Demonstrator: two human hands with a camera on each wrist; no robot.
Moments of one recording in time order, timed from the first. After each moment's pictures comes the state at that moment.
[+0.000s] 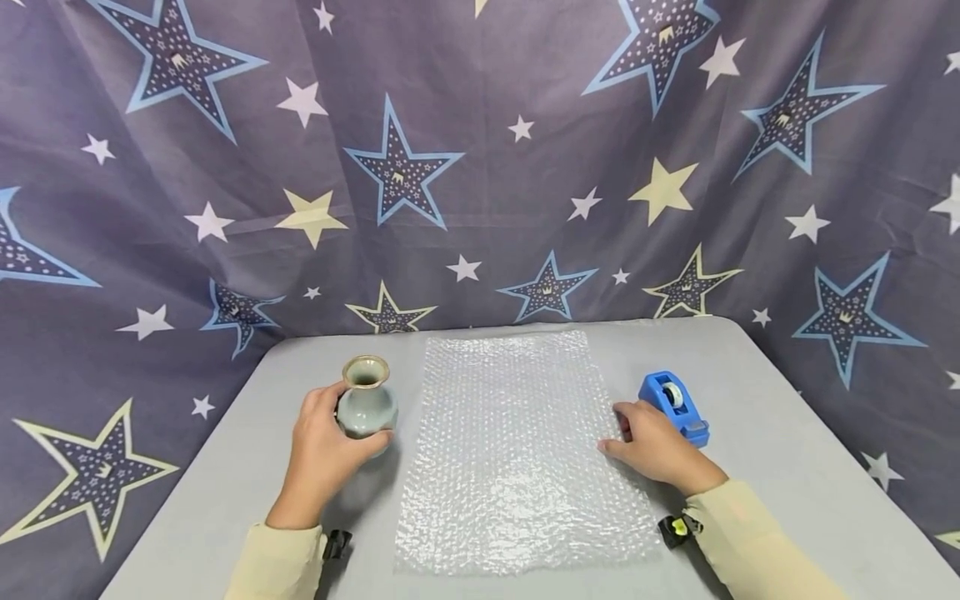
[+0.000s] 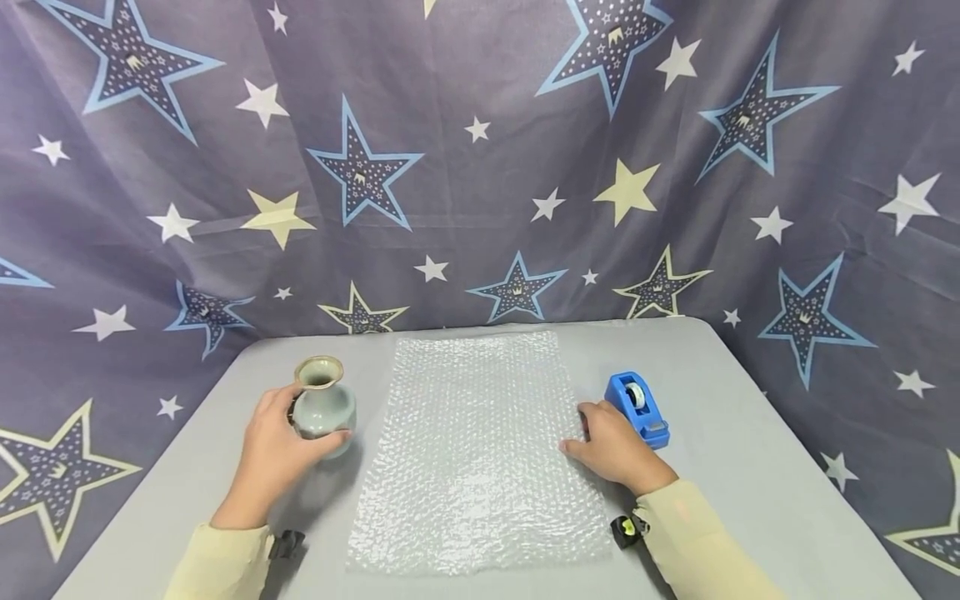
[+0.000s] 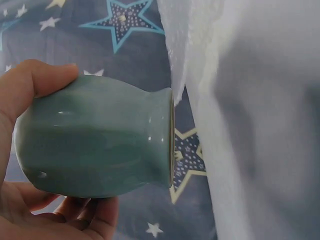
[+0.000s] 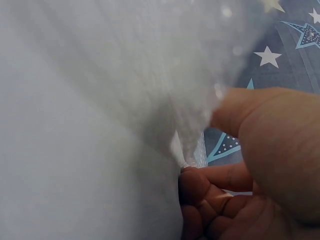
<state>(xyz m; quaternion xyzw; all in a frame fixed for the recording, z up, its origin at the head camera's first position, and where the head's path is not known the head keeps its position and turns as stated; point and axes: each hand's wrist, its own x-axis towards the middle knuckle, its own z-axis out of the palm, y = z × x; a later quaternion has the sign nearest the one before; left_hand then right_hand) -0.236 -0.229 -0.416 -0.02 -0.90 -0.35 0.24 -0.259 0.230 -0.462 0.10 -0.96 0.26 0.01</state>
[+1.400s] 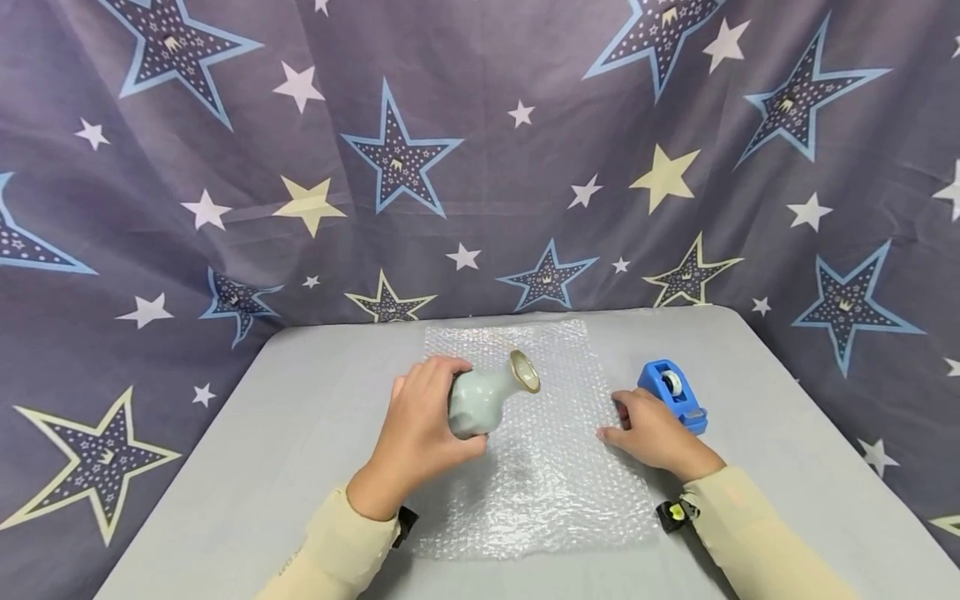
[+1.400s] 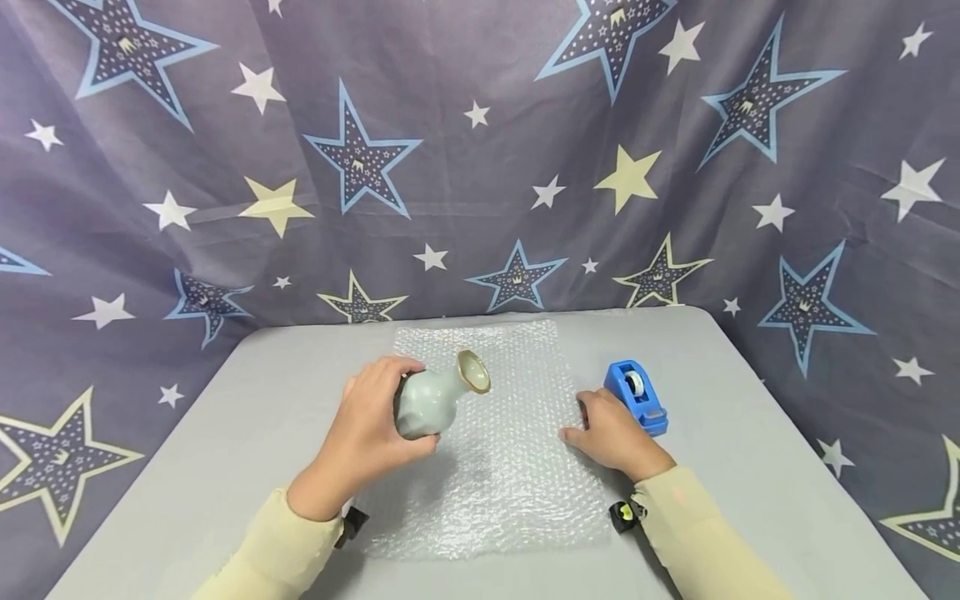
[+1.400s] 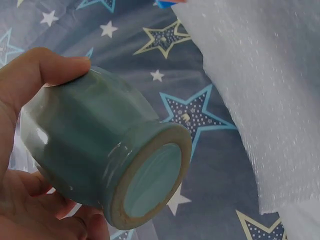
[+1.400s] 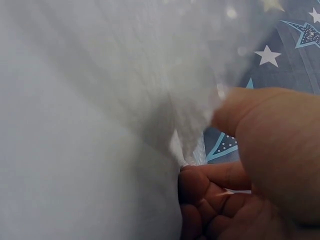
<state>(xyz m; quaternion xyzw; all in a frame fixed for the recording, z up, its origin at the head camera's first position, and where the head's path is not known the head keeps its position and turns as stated) -0.218 -0.117 -0.375 -0.26 -0.89 -0.24 0.29 -0.261 0.232 -0.462 0.11 -0.96 0.26 0.00</state>
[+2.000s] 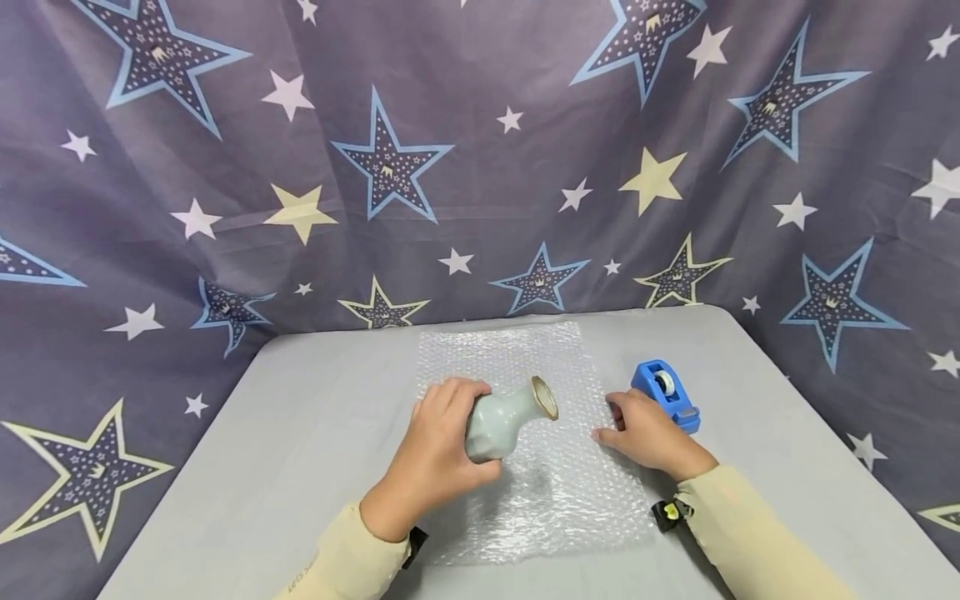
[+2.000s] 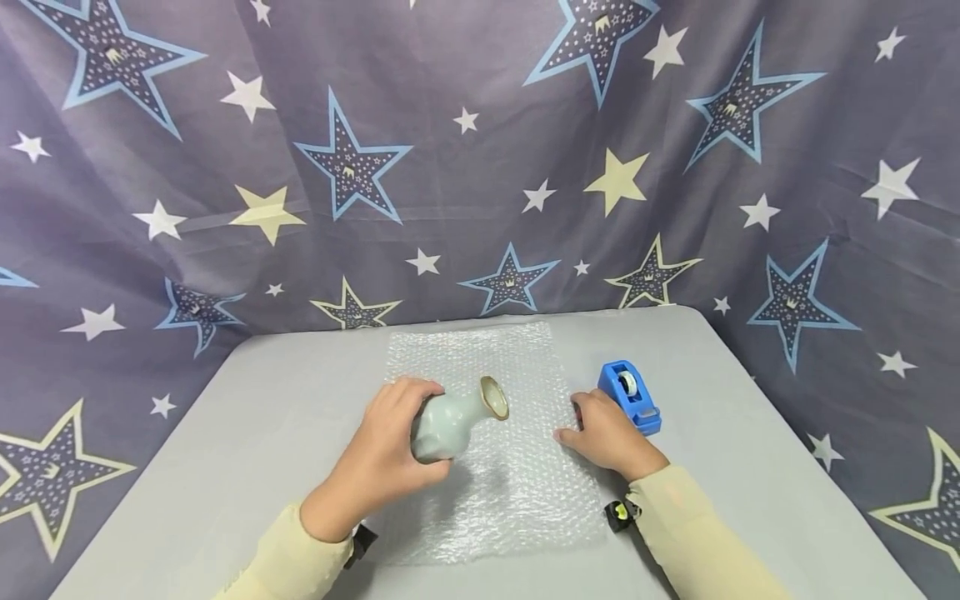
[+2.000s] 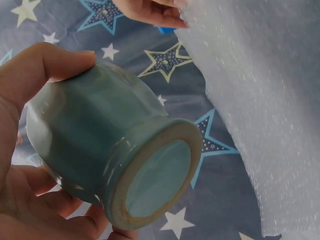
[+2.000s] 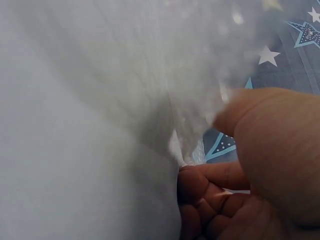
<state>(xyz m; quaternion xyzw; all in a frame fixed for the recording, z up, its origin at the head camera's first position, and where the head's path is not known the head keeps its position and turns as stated) -0.209 -0.097 -0.387 -0.31 -0.88 -0.24 0.26 -0.259 0.233 -0.462 0.11 -0.96 0.25 0.01</state>
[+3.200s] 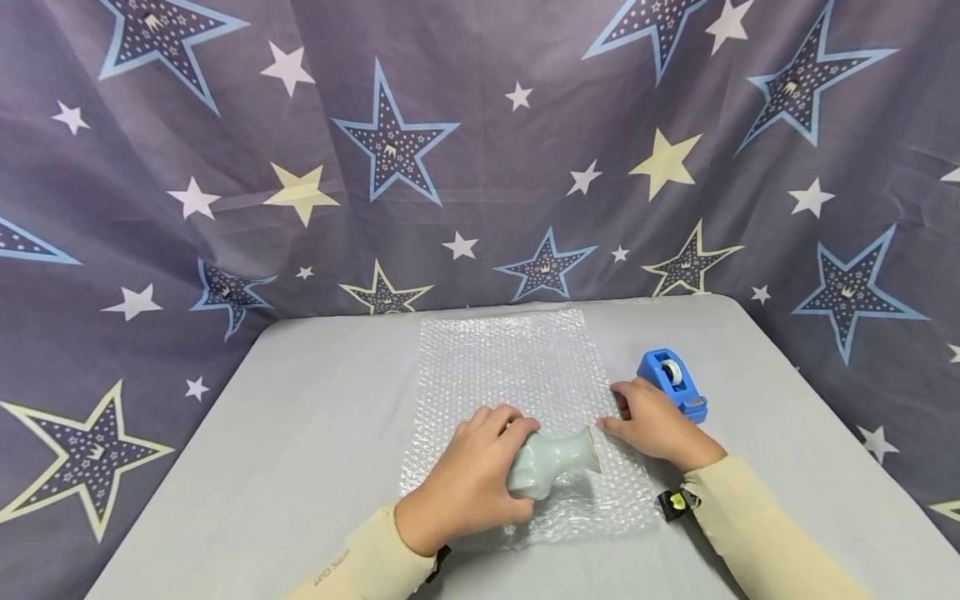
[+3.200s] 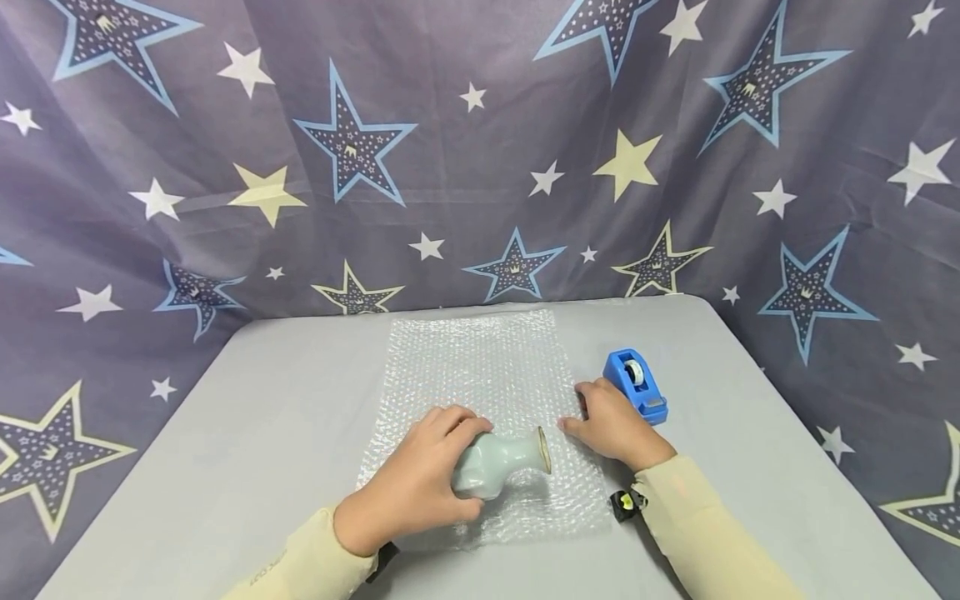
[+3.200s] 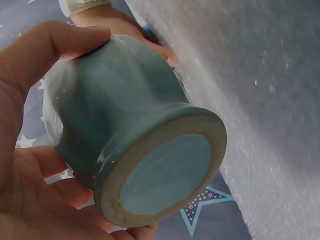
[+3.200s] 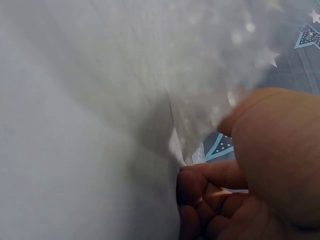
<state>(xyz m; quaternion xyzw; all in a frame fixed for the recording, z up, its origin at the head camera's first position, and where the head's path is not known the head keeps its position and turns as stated) -0.187 -0.070 -0.407 -0.36 -0.91 -0.17 0.14 -0.261 0.233 -0.460 0.13 -0.96 0.23 0.02</state>
